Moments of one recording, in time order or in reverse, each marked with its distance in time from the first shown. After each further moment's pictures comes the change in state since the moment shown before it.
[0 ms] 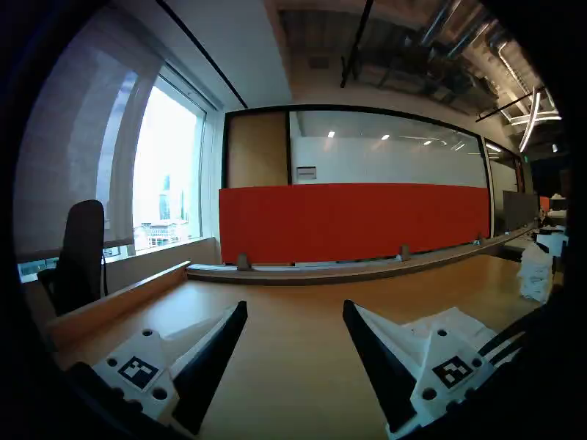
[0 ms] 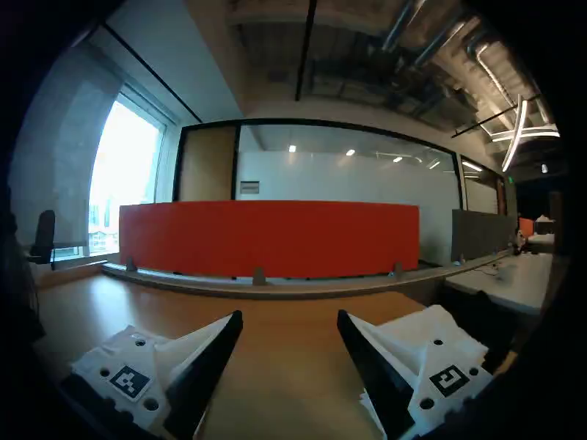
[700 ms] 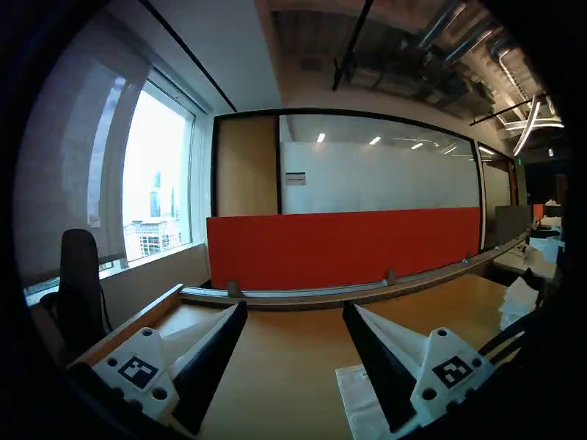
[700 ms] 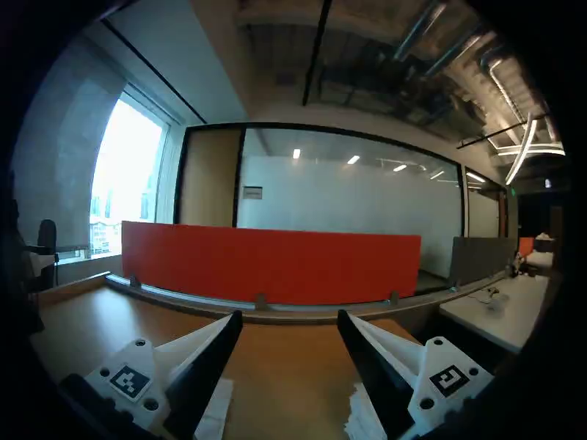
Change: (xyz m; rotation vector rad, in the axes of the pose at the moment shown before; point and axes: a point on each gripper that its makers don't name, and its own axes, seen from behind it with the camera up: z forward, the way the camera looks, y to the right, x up) left arm 0.109 0.018 0.001 -0.044 -0.012 -0.001; right arm 0.117 -0.015 -0.004 0.008 -0.014 -0.042
